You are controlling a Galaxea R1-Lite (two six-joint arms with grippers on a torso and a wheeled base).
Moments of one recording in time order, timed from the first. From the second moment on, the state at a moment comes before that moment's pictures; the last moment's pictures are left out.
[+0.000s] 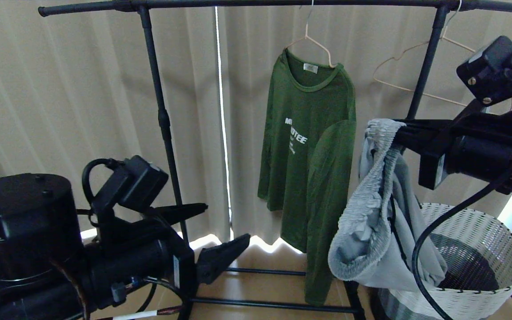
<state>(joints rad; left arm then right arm) -0.72 1.44 -0.51 -0.70 -0.11 -0.06 0.54 1.37 -0.93 -0.33 -0.03 -0.33</state>
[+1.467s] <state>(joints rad) -0.85 1.94 -0.67 -0.96 0.11 -0.15 0.67 1.36 -0.98 -0.38 0.01 -0.33</state>
